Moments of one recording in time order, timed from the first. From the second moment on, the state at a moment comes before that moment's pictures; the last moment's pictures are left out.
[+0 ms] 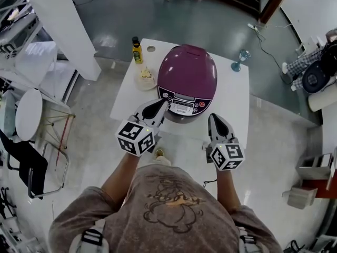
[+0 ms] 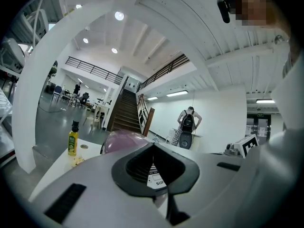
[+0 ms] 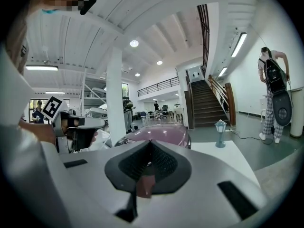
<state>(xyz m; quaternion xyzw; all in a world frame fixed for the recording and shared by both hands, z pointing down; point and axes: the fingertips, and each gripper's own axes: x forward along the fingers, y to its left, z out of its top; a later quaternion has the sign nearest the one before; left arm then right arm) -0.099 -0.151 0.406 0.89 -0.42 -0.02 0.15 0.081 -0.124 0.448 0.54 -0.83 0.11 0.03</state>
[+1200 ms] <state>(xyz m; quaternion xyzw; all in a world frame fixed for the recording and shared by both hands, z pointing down) -0.056 -0.223 0.430 0.89 -0.41 0.05 0.18 0.103 -0.236 0.445 0.50 -0.86 0.11 0.04</state>
